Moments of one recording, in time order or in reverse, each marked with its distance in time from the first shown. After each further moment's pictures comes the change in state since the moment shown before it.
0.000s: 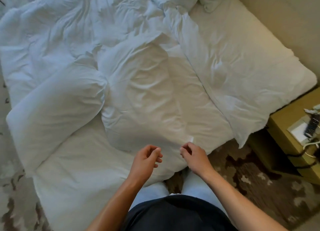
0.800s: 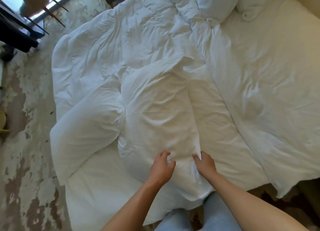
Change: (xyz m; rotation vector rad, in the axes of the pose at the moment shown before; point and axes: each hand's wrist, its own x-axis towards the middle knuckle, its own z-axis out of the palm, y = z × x) left_hand 0.180 0.060 0.045 0.592 0.101 -0.171; right_hand 0.222 -0.005 -0.022 0.086 -0.185 0.184
